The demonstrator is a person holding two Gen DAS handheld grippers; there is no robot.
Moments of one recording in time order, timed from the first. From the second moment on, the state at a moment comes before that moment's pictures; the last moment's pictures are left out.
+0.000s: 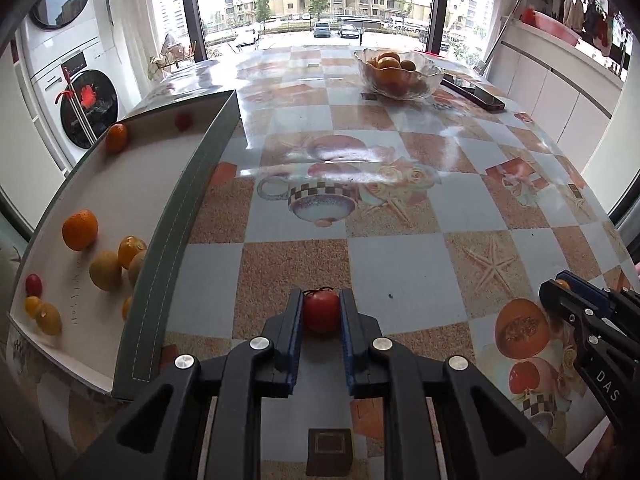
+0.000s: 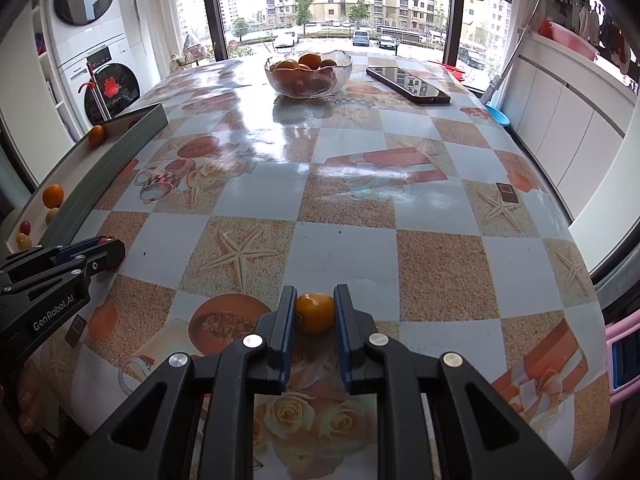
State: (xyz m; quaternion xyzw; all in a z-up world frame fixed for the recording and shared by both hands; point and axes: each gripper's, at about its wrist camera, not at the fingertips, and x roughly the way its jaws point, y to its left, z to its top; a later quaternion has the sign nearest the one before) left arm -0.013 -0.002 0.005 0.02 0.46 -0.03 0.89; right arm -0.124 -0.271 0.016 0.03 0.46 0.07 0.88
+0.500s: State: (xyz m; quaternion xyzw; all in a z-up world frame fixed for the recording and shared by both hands) left arm -0.012 0.002 0.008 0.01 0.47 -0.05 0.88; right arm -0.122 -0.274 0.018 0.05 0.47 0.08 0.88
